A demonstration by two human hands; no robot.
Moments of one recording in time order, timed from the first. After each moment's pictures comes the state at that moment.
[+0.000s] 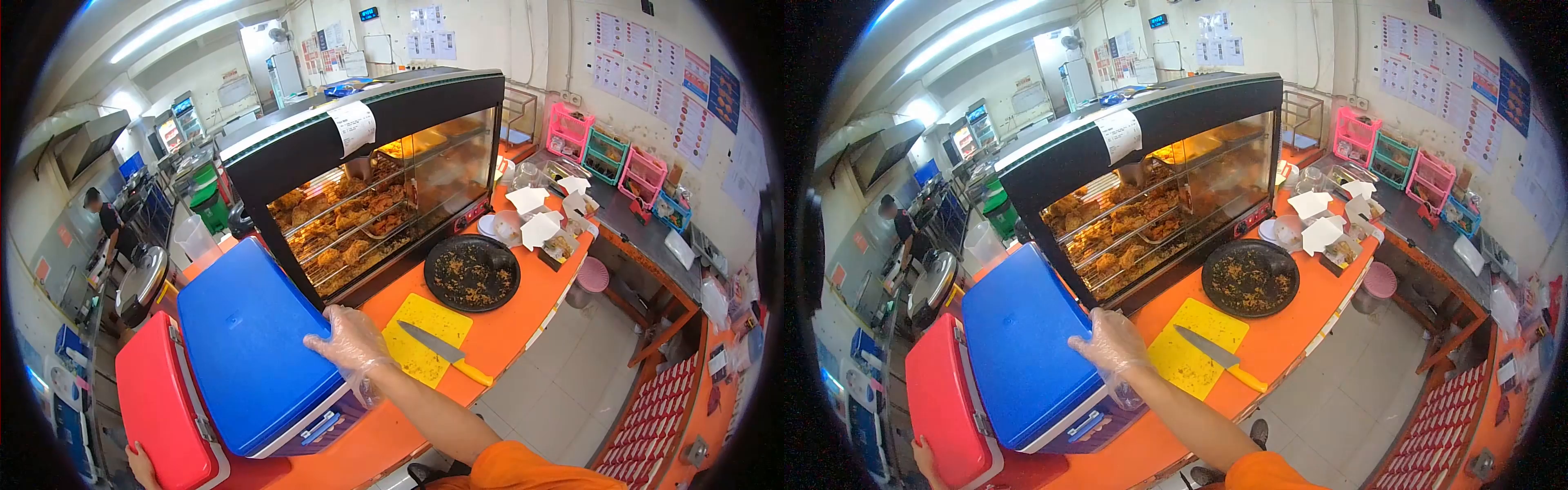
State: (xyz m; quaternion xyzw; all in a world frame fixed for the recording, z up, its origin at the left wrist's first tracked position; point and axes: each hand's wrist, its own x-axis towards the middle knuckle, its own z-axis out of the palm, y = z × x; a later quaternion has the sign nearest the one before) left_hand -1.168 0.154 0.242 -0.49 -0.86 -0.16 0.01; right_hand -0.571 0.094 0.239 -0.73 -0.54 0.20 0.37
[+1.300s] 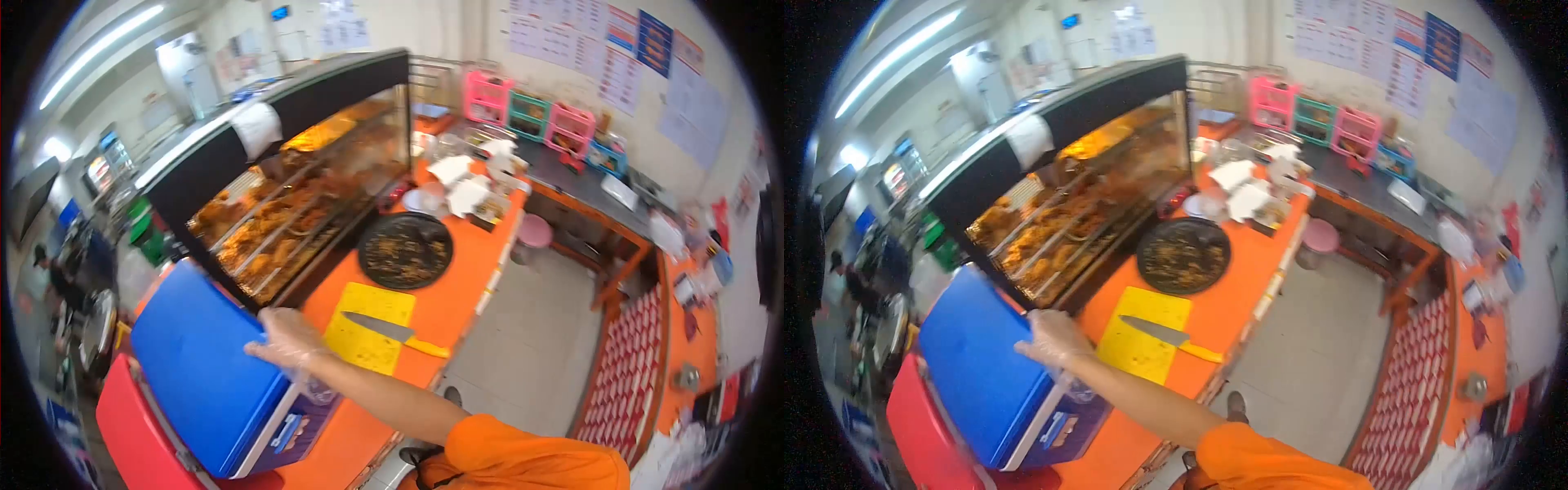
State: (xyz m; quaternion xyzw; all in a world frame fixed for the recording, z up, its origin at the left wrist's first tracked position) left_hand -1.183 0.168 0.228 -0.56 -0.80 -0.20 0.09; right_hand -0.567 0.092 0.223 -0.71 -0.55 0.17 0.41
